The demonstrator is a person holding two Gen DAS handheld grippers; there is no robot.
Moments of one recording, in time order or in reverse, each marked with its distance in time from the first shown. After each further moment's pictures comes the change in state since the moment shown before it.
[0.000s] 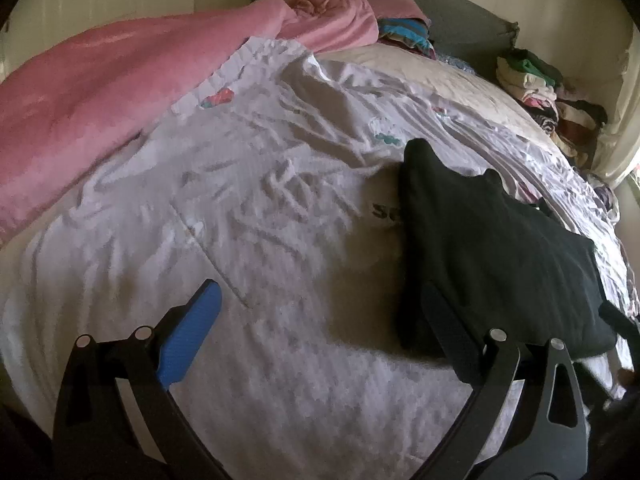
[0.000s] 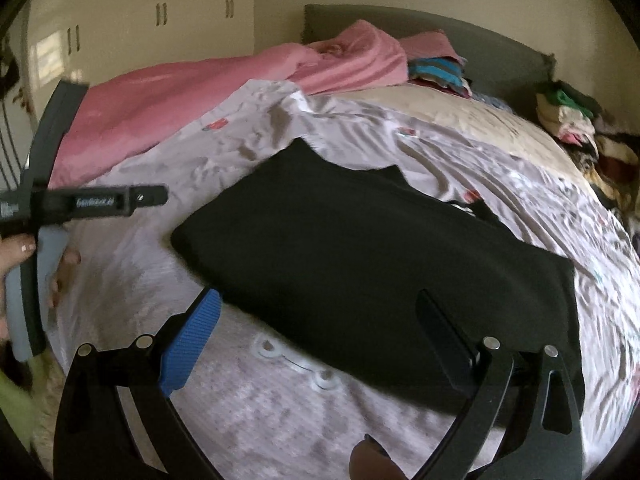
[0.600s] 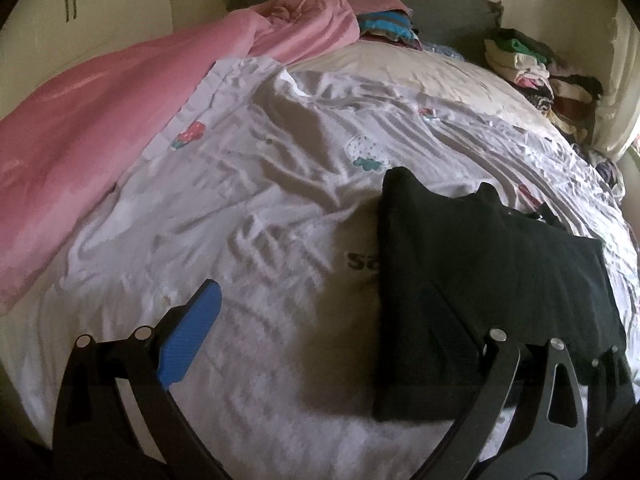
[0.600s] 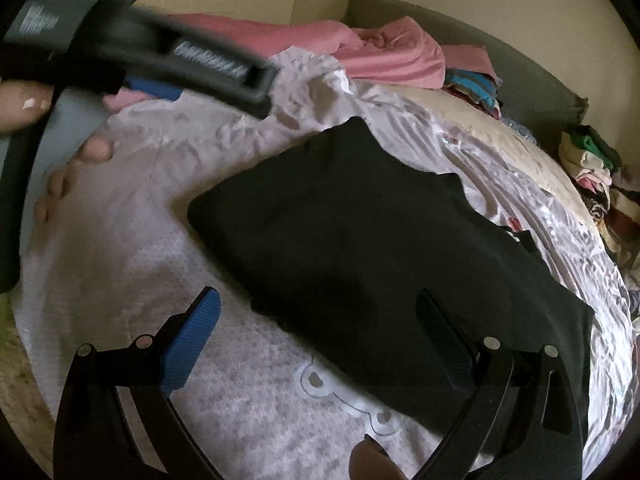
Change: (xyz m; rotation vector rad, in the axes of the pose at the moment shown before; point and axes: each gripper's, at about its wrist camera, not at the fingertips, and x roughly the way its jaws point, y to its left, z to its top) left arm 0.023 -0.038 0.047 0.112 0.006 0.024; right arm 0.054 0.051 0.000 -0.188 0.059 -0.026
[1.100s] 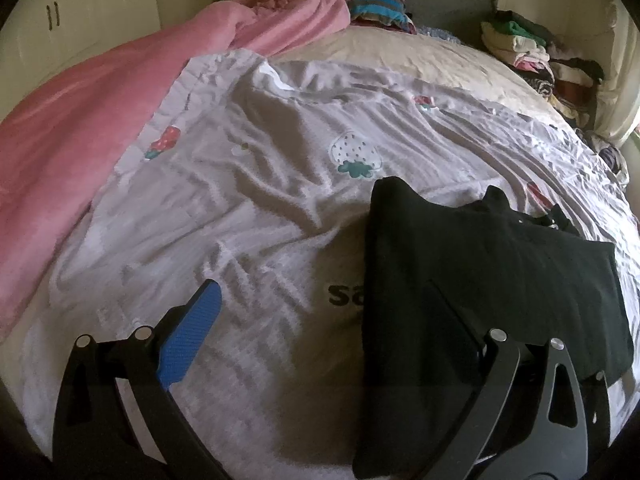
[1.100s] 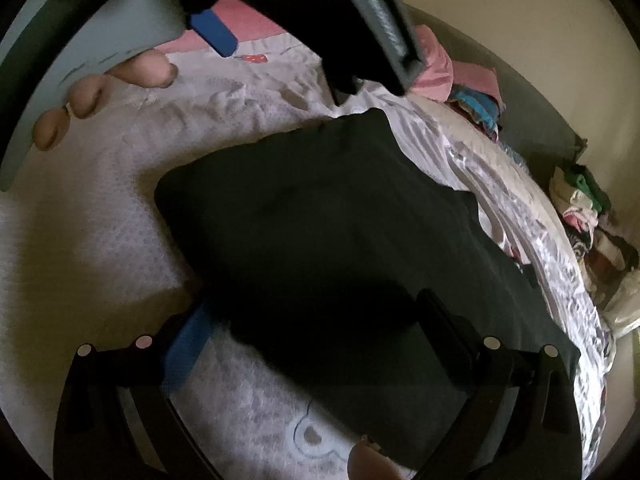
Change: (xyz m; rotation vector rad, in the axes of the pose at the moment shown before) left arm 0.037 -0.017 0.026 0.035 0.053 0.002; right arm 0.047 0.020 0.005 -0.152 0.022 -0.112
